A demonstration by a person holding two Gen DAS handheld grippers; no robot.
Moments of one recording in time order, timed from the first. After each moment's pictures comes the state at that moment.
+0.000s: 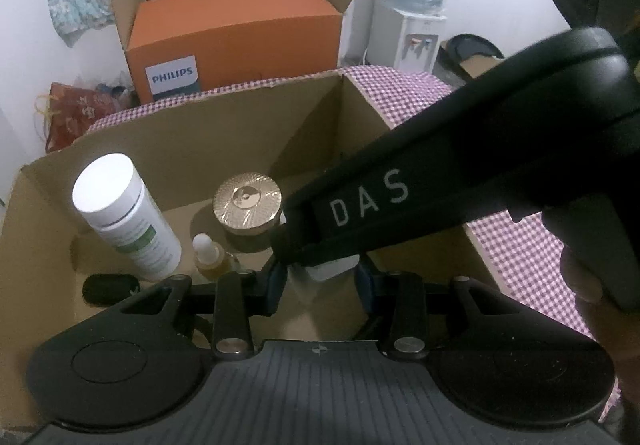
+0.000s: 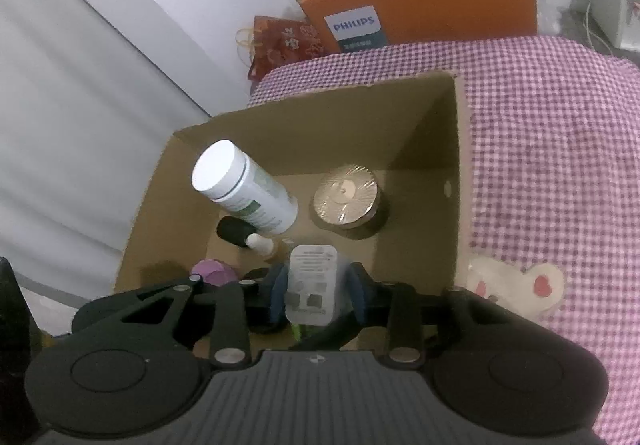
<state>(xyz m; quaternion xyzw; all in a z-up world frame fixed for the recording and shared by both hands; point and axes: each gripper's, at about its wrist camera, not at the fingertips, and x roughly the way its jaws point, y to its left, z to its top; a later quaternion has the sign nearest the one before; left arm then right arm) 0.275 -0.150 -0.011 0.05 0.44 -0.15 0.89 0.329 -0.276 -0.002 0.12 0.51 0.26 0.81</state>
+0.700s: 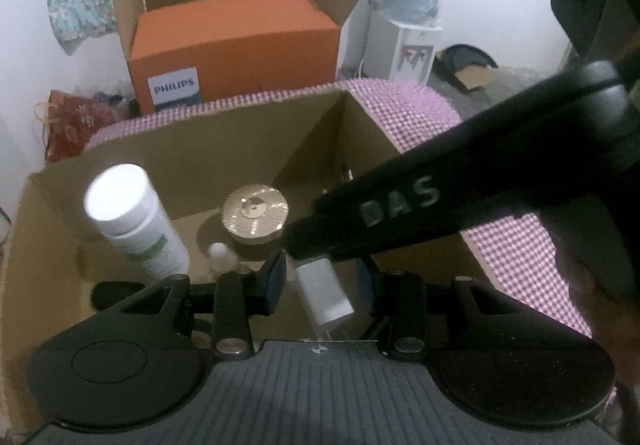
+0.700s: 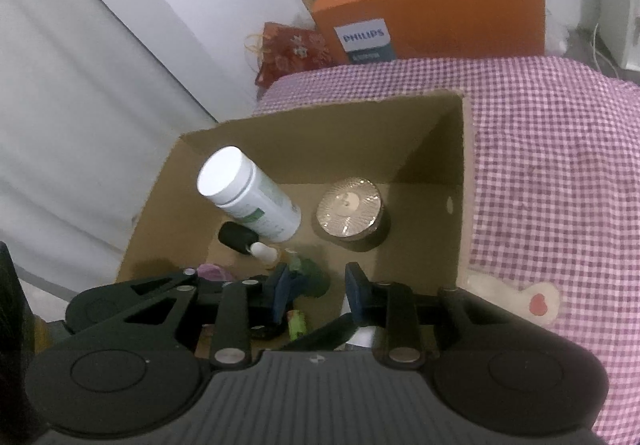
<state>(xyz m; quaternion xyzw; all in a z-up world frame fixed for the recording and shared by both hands) 0.263 -0.138 0.007 0.05 0.42 -0.16 0.89 0.327 -0.277 0.008 0.10 0.49 0.27 0.82</state>
